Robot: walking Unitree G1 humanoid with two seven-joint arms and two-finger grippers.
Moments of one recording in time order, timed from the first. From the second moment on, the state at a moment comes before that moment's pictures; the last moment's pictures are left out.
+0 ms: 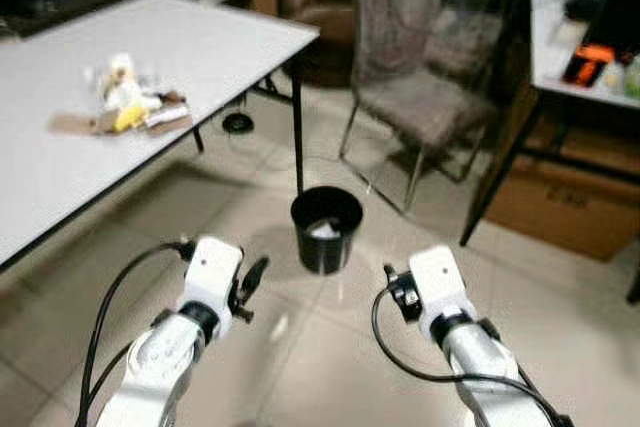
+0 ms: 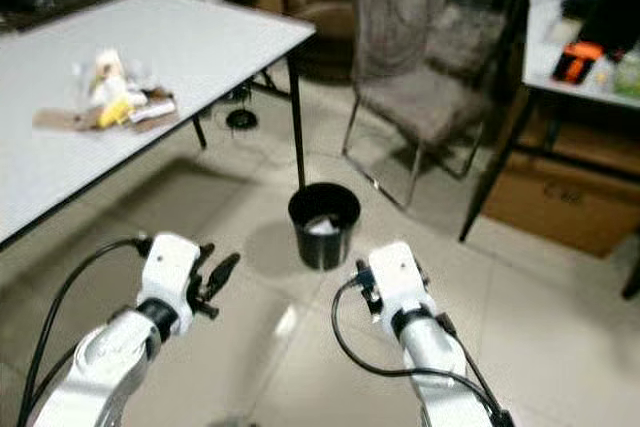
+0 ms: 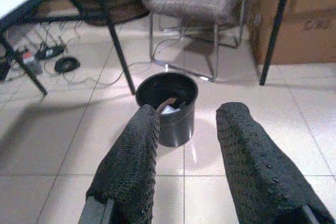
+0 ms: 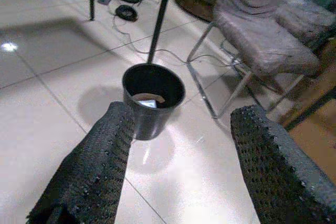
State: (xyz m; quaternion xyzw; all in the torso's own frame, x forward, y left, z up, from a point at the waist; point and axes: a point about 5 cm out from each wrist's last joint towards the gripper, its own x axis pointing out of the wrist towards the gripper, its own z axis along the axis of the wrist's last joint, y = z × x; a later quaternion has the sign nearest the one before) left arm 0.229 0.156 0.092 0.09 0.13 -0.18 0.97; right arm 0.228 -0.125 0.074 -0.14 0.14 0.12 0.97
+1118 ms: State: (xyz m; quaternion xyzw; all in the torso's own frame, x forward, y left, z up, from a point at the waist) left arm 0.253 0.176 0.134 0.09 0.04 -0.10 0.99; right arm 0.254 -0.108 0.106 -0.12 0.05 0.14 0.98
